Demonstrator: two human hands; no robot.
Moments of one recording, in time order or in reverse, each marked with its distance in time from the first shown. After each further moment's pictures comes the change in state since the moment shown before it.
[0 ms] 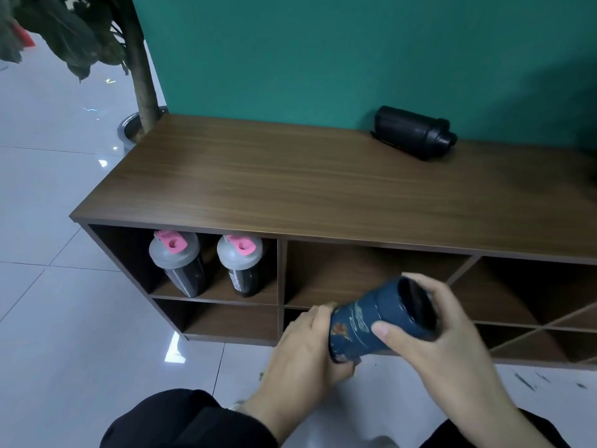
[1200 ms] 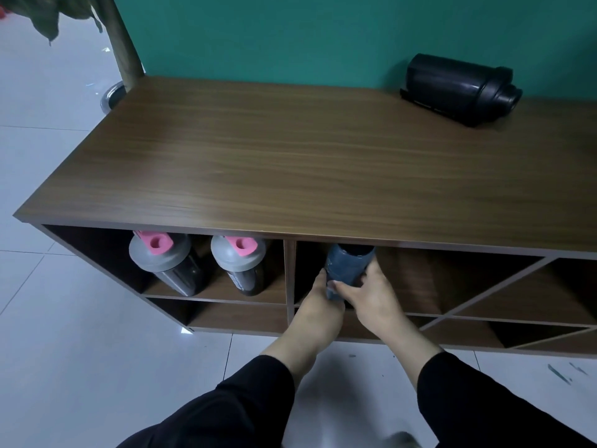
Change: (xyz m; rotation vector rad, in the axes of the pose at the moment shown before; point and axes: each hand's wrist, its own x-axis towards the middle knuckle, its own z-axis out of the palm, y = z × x) left_hand 0.103 -0.062 0.049 -0.699 -0.230 -0.662; right_hand 0.167 0.130 0.120 -0.003 -0.097 0.154
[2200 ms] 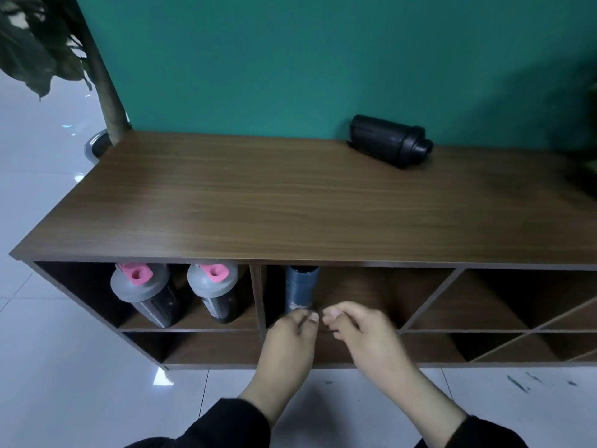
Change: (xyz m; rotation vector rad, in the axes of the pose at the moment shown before) left_hand -0.067 0.019 0.009 0.193 0.177 0.255; right_hand -0.103 -0.054 -0.064 -0.125 -0.037 -0.165
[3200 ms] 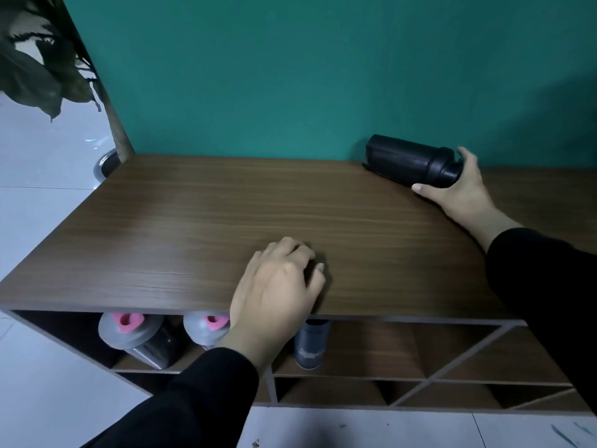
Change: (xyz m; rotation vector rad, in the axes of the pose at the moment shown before) left_hand 0.091 0.090 -0.063 0.758 0.356 0.541; right_hand 0.263 -0.018 -0.193 -0.199 0.509 -0.072
